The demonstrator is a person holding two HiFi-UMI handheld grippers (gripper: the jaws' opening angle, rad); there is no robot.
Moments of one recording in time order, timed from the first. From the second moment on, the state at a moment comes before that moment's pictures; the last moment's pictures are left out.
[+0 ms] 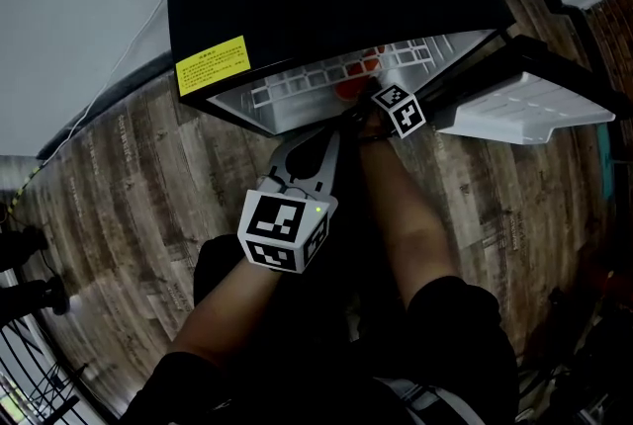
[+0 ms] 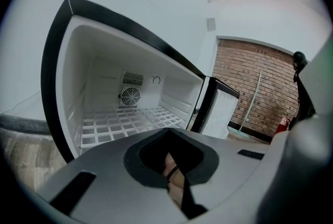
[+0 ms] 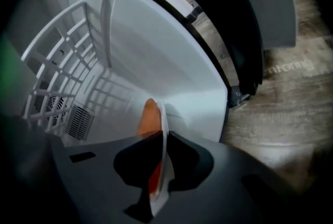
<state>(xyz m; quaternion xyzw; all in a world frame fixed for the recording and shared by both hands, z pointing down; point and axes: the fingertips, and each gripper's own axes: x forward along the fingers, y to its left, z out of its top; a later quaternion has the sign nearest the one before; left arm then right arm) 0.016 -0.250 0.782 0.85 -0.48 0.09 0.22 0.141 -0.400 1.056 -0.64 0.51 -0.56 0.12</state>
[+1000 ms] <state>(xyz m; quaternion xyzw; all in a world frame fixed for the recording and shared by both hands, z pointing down) 0.046 -0.259 0.796 0.85 -0.47 0.11 0.22 0.162 -0.351 0.978 -0.67 0.68 -0.31 -0.07</state>
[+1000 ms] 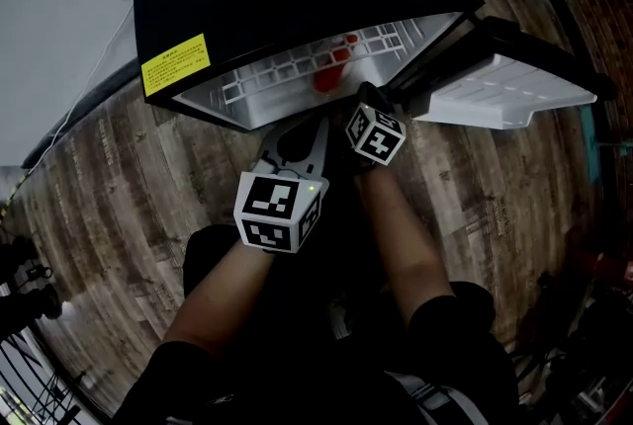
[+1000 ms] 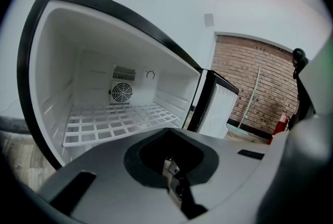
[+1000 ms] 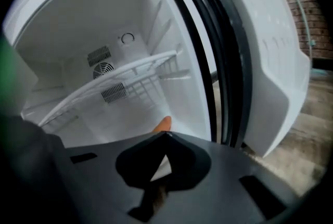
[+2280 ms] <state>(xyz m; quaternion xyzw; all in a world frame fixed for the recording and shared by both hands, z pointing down) 0.069 -0.216 0.230 0.86 -0.45 0.11 0.18 0.163 -0.204 0.231 -0.63 0.75 -0.18 -0.09</state>
